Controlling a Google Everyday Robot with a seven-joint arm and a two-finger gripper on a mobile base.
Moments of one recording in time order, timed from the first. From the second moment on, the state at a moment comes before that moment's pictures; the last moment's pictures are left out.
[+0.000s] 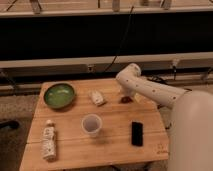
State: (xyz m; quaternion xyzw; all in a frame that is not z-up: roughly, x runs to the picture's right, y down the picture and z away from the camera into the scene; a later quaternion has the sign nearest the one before) arm 0.159 0.066 0.922 -0.24 -0.07 -0.50 0.83
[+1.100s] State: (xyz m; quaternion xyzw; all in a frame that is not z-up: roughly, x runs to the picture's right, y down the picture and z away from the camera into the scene) arm 0.215 0.061 0.953 -0.34 -0.09 -0.34 0.87
